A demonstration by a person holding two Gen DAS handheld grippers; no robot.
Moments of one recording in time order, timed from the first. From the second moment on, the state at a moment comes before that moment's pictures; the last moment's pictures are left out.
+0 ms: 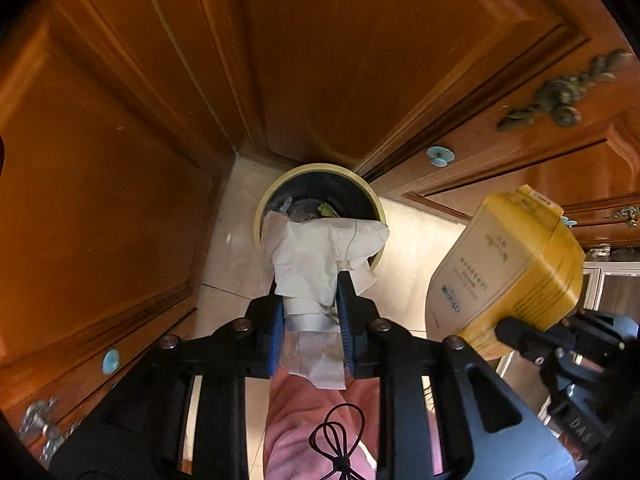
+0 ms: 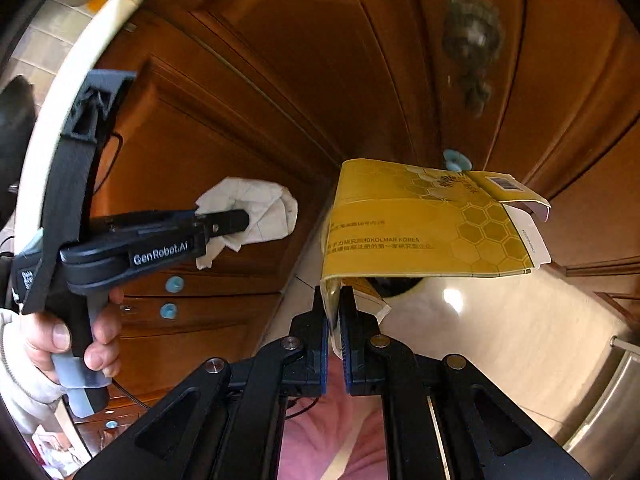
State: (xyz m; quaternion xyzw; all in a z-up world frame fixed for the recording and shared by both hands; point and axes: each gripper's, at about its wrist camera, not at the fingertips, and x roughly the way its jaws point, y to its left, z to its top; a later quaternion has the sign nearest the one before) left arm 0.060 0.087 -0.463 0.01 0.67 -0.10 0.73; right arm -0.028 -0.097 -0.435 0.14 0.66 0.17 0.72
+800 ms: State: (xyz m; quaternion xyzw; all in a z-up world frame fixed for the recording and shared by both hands) left arm 0.076 0.121 -0.557 0.01 0.73 -0.06 0.68; right arm 0.056 -0.072 -0.547 0.14 0.73 0.14 0.65
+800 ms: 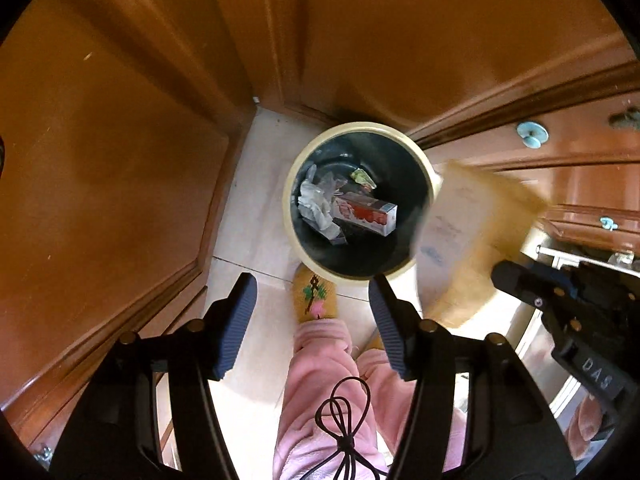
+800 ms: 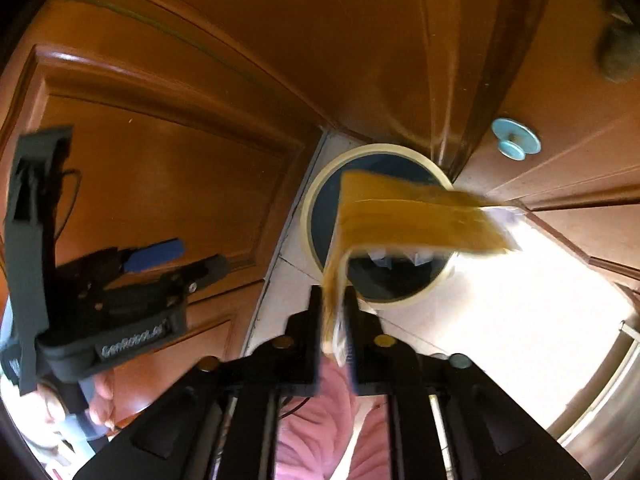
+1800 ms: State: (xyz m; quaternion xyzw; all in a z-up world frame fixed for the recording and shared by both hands) left arm 0.037 0.104 -0.298 -0.02 0.62 -0.11 0.78; right arm 0.005 -0.092 -0.281 0.09 0.64 0.12 0.76
